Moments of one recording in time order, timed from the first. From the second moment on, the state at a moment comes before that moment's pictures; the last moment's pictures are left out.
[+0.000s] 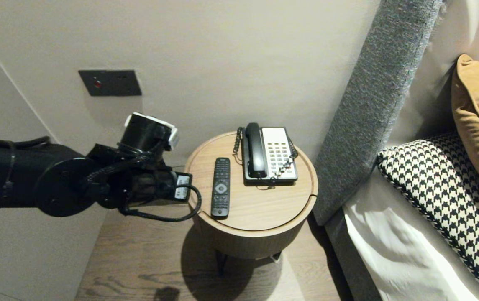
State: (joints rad) left arm -0.60 1.78 -1.11 0.00 0.27 -0.23; right arm 0.00 0.00 0.00 -0.10 -0.02 0.01
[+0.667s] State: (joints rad) left arm -0.73 1.97 -1.21 0.01 0.18 -0.23; right arm 0.00 0.00 0.00 -0.10 -0.02 0.01
